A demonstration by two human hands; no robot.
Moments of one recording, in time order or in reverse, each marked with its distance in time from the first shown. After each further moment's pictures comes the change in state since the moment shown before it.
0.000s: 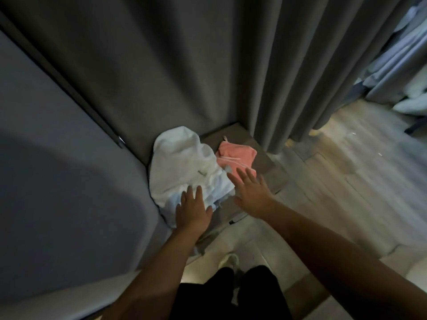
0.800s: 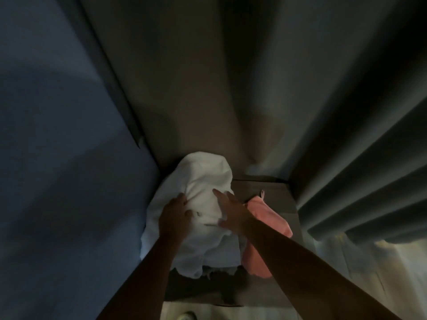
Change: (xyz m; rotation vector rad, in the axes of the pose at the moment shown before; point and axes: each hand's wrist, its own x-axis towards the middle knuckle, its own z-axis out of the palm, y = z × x) left_hand 0.161 -0.032 0.031 -0.475 0.466 -0.461; right_hand 0.239 0.006 0.011 0.257 -0.271 -0.450
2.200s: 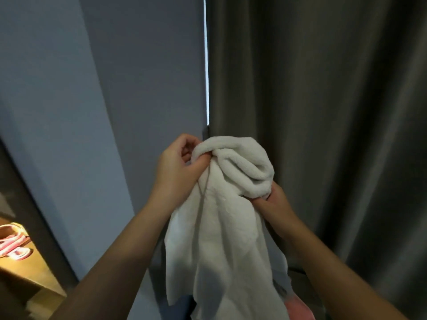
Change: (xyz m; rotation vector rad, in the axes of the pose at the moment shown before) left_hand -0.235 0.163 -0.417 -0.689 0.741 0.671; right_hand -0.268 -0.248 -0.179 0.817 0.417 -0.895
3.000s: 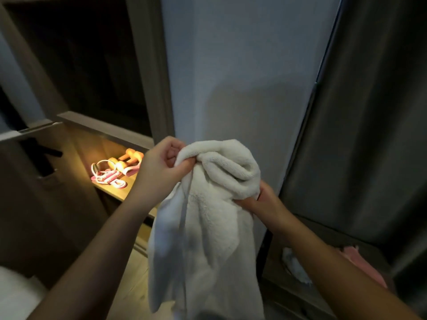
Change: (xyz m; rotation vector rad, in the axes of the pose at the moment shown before) left_hand -0.137 -0.045 -0.340 0.162 -0.024 -0.247; right_hand -0.089 0.034 0.319 0.066 -0.290 0.239
